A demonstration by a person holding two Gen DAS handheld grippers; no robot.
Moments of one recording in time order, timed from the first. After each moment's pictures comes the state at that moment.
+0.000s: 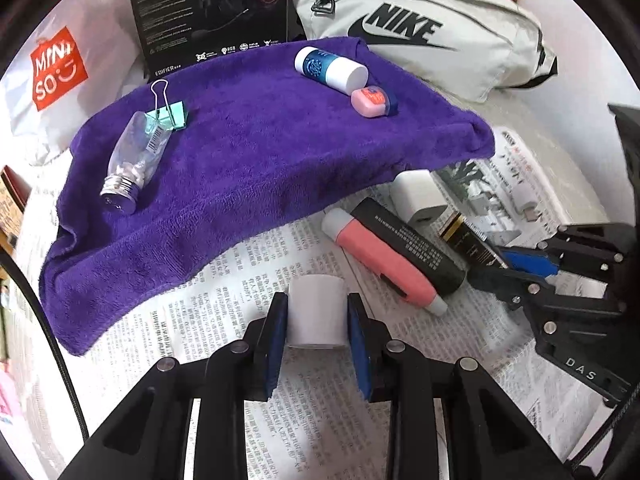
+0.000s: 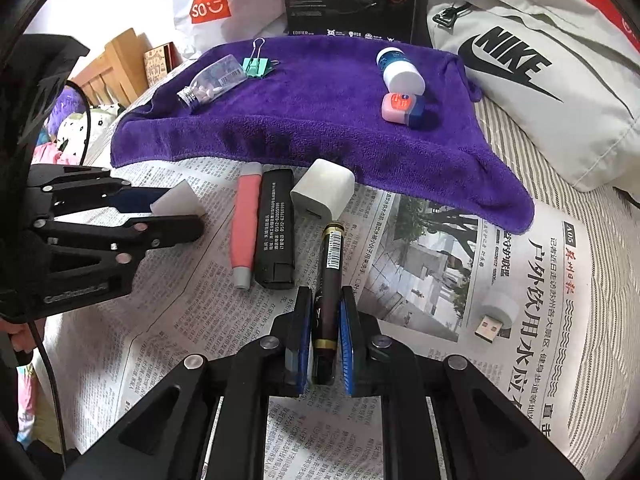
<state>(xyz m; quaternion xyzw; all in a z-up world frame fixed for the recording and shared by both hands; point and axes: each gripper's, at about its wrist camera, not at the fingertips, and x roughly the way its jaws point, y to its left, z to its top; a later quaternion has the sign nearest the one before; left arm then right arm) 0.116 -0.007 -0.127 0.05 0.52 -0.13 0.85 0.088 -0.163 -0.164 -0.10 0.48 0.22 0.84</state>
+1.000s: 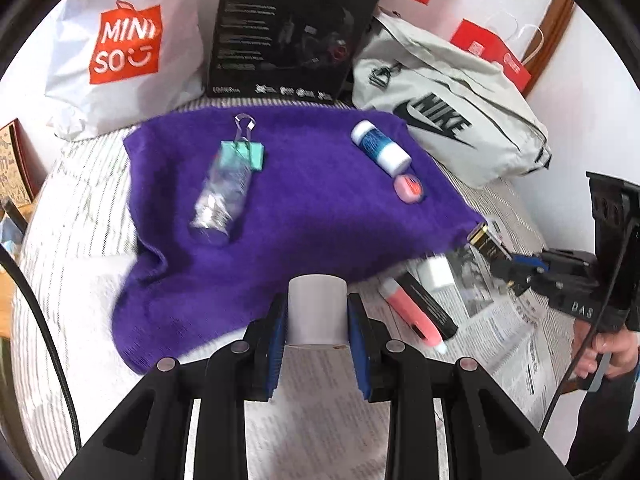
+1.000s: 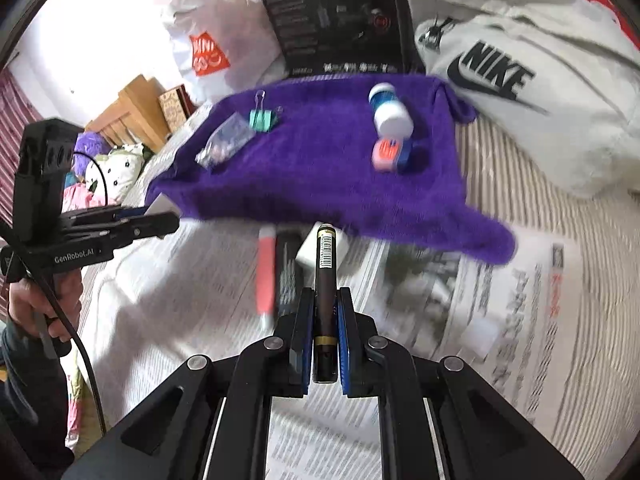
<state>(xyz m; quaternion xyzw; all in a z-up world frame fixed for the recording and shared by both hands) 0.134 0.077 -0.079 -0.07 0.48 -0.14 0.86 0.119 -0.186 -0.113 -0.02 0.48 0.26 0.84</state>
